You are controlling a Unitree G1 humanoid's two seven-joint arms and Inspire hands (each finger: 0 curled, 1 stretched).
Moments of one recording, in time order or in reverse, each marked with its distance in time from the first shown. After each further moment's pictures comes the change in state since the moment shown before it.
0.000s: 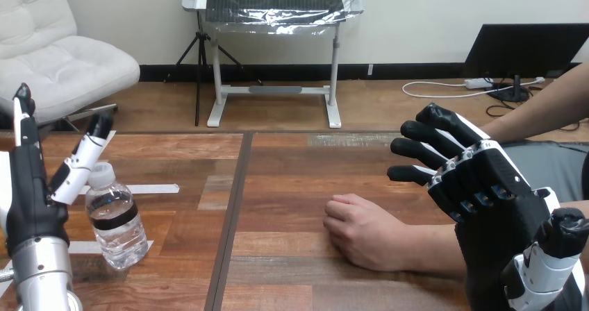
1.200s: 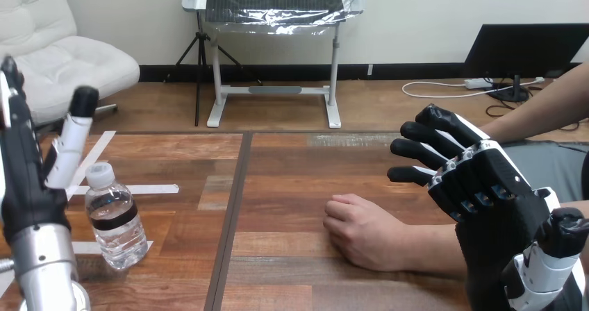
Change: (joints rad) left arm 0.025 -0.059 -0.002 -0.209 0.005 0.055 0.031; right arm 0.000 0.000 -0.001 0.000 -0.001 0.000 -0.001
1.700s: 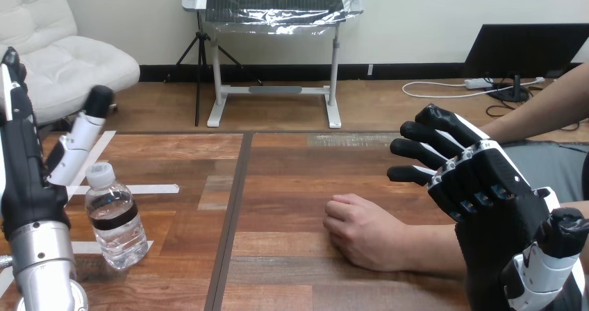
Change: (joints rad) left arm -0.001 0.010 0.000 -0.008 0.015 0.011 -0.022; right arm -0.001 0.000 0.000 0.000 0.000 0.000 0.000
